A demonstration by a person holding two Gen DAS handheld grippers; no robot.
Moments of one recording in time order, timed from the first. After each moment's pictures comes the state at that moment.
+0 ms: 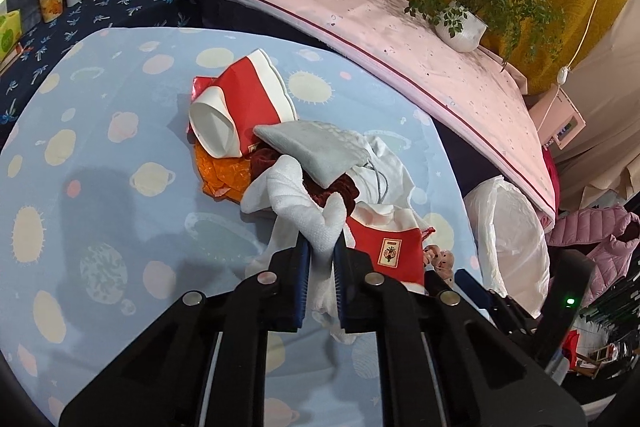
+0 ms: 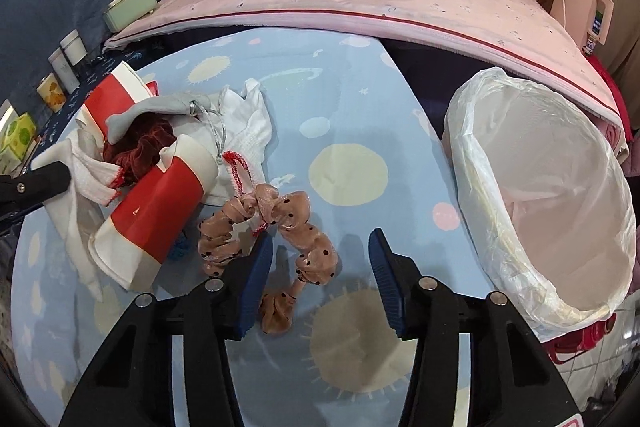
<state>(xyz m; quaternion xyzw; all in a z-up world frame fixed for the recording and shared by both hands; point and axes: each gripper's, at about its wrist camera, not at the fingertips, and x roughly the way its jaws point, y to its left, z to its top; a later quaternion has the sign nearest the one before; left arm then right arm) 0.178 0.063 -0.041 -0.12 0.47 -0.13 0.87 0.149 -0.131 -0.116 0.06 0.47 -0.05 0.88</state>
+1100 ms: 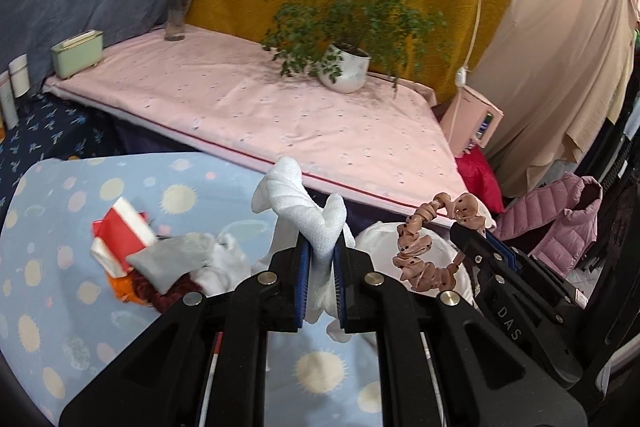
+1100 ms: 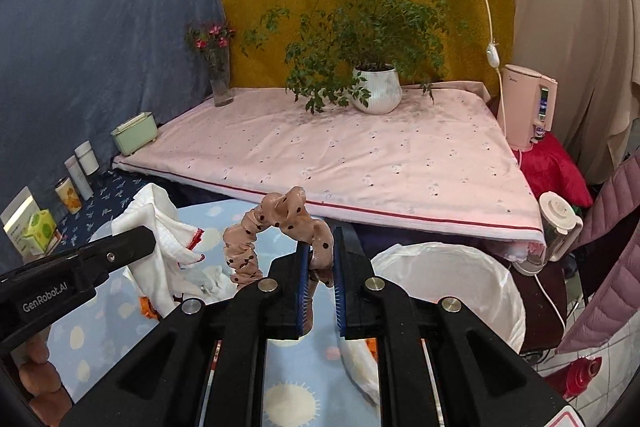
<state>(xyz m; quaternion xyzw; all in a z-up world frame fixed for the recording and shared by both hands) 0.159 -0.069 0.086 -0.06 0.36 -0.25 0.90 0.105 -0.221 0.068 0.08 0.28 -0.09 0.95</state>
